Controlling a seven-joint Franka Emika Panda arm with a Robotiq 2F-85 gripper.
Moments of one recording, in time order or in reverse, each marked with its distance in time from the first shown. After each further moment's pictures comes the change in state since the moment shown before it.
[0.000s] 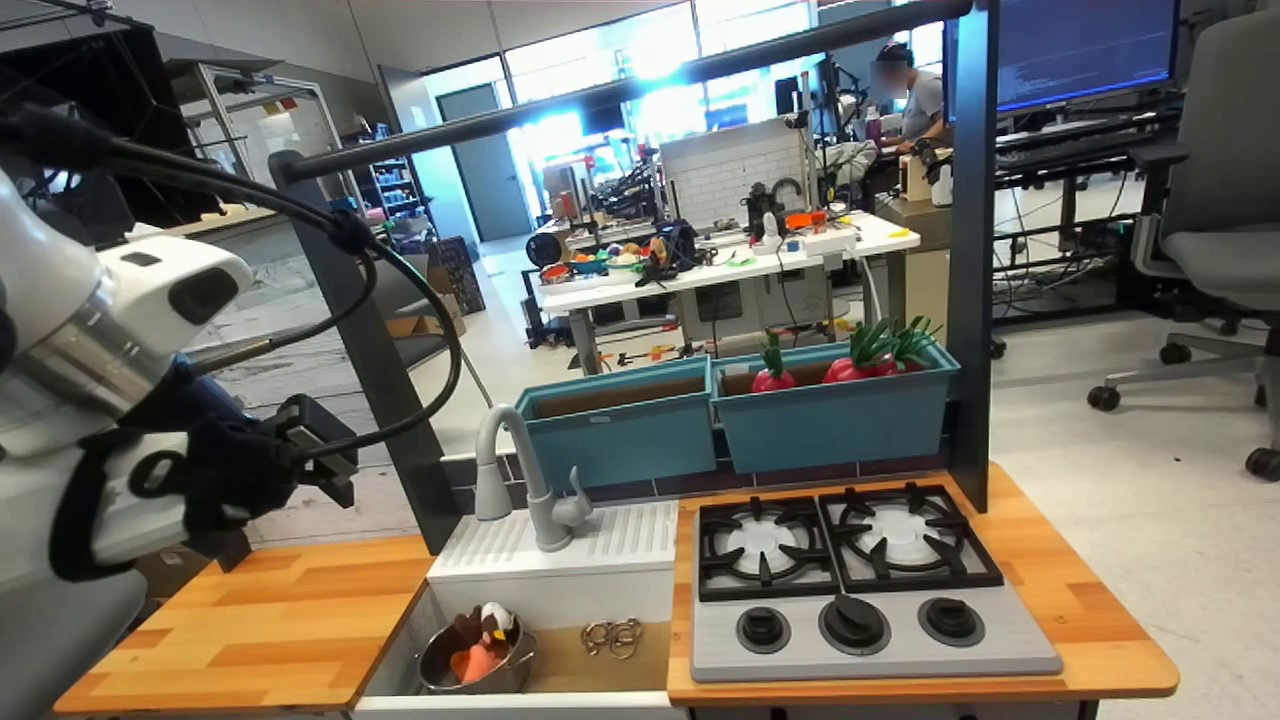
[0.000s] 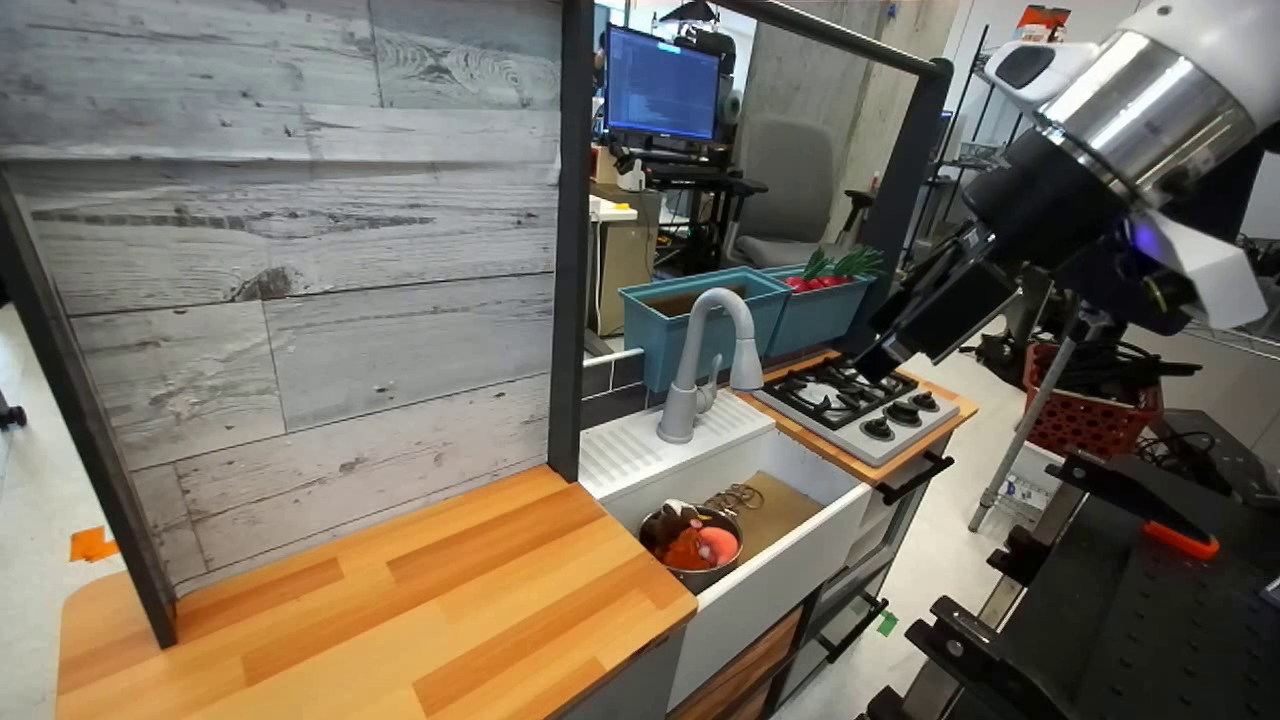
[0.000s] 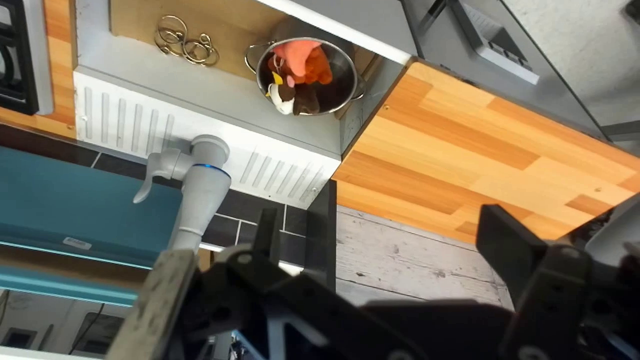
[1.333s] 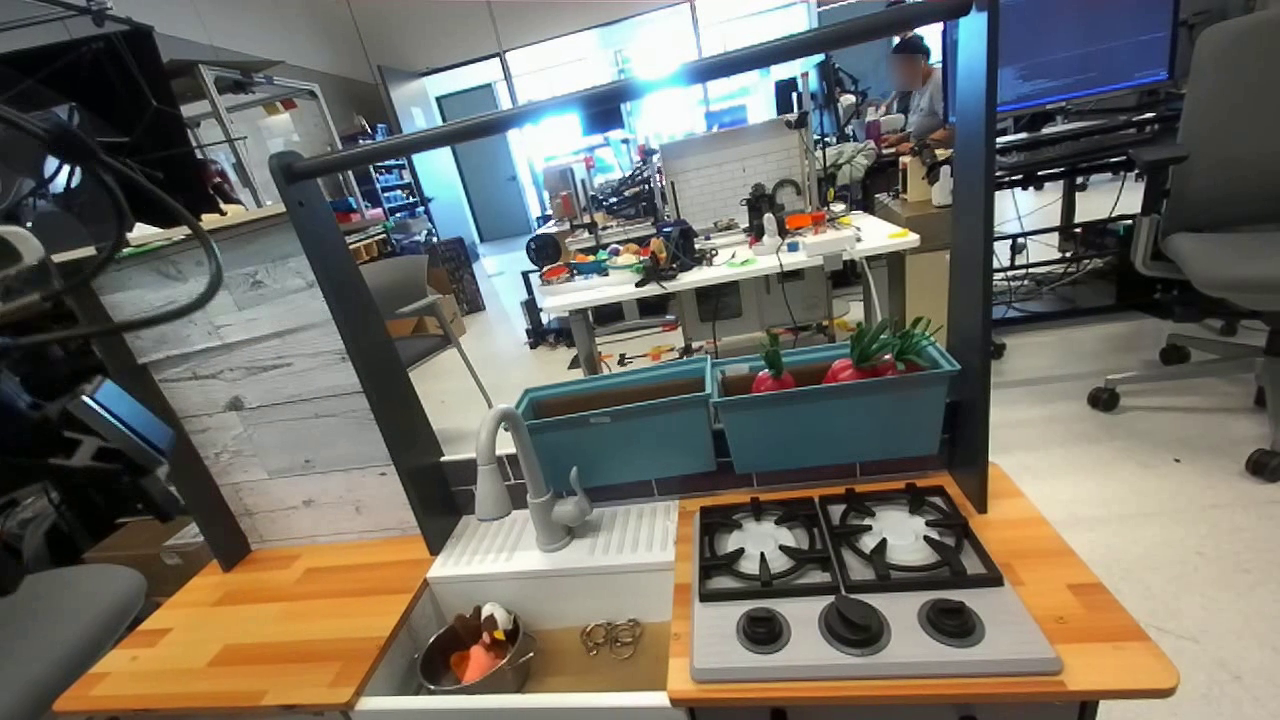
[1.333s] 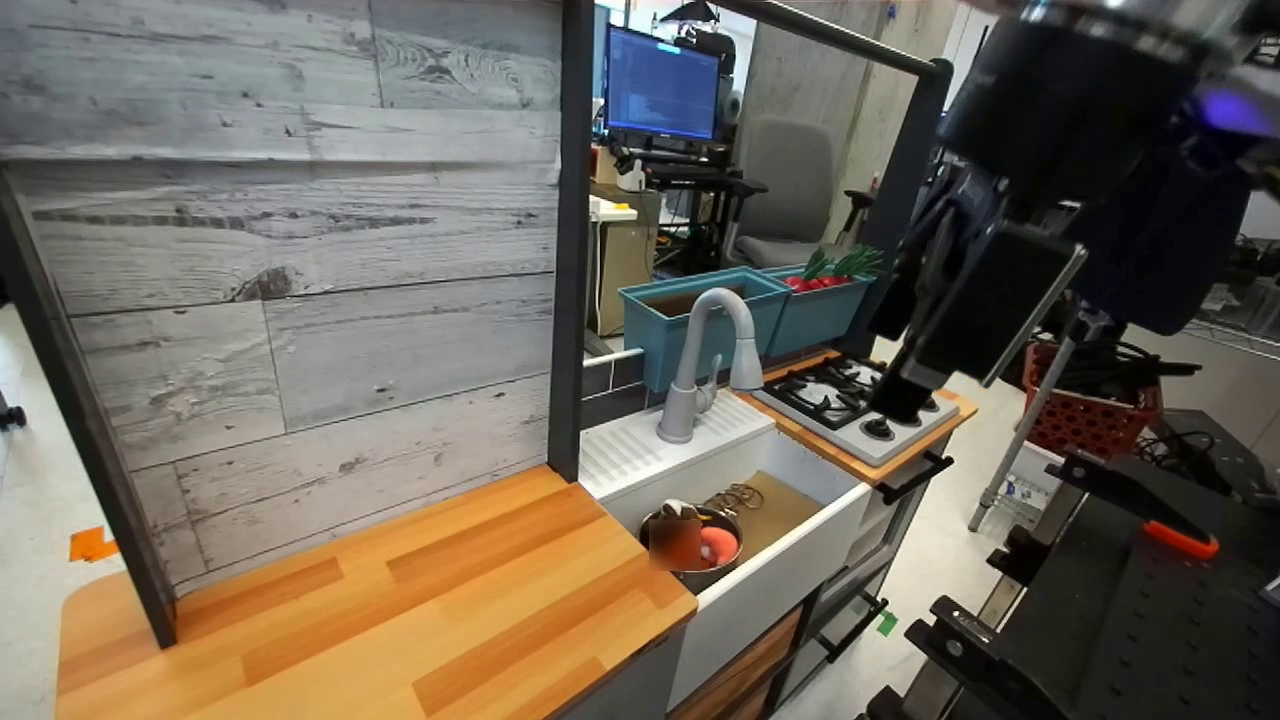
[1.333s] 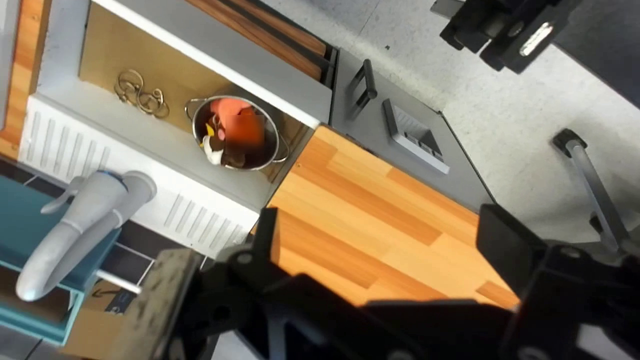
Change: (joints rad) arm 0.349 -0.284 0.060 -0.030 0.338 -0.513 -0.049
